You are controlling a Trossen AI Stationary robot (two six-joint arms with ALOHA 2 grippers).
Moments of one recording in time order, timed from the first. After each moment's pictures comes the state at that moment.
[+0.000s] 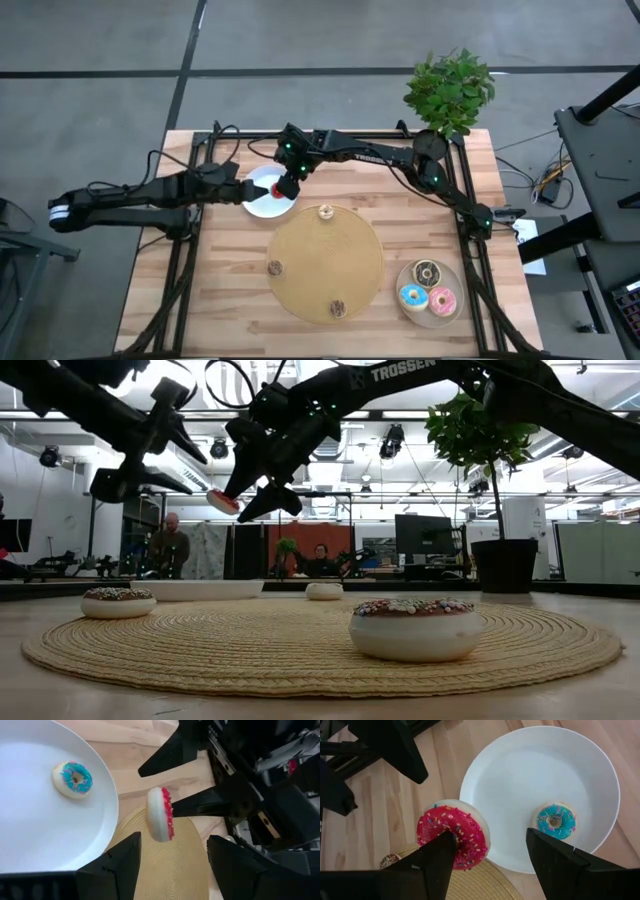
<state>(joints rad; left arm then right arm) 0.23 0.68 0.50 -0.29 -0.06 -1.16 -0.28 2.42 2.32 -0.81 -0.36 0.26</state>
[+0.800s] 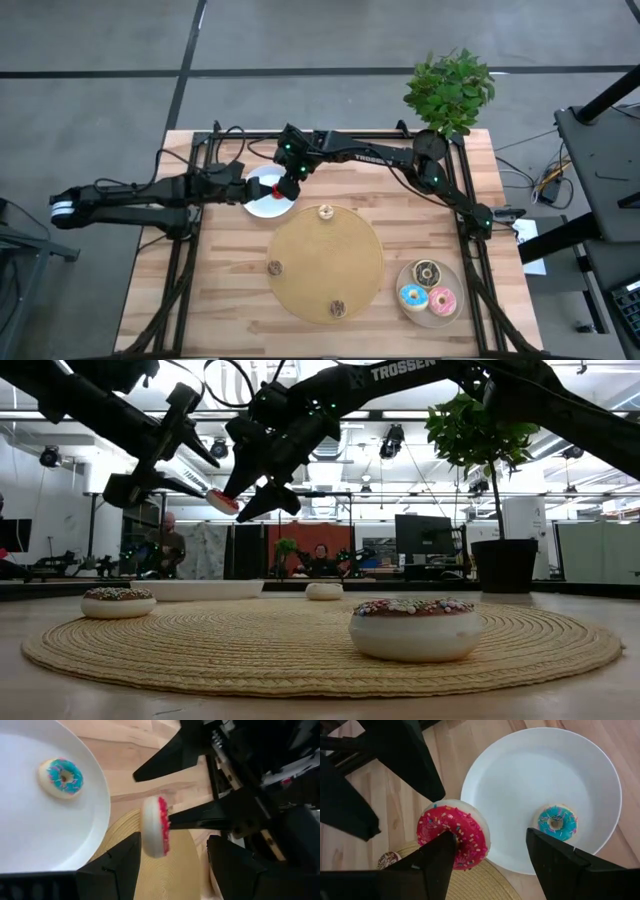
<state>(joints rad) 0.24 0.76 0.49 -0.18 -0.07 -1.22 -0.28 2.42 2.32 -0.81 -0.36 0.23</state>
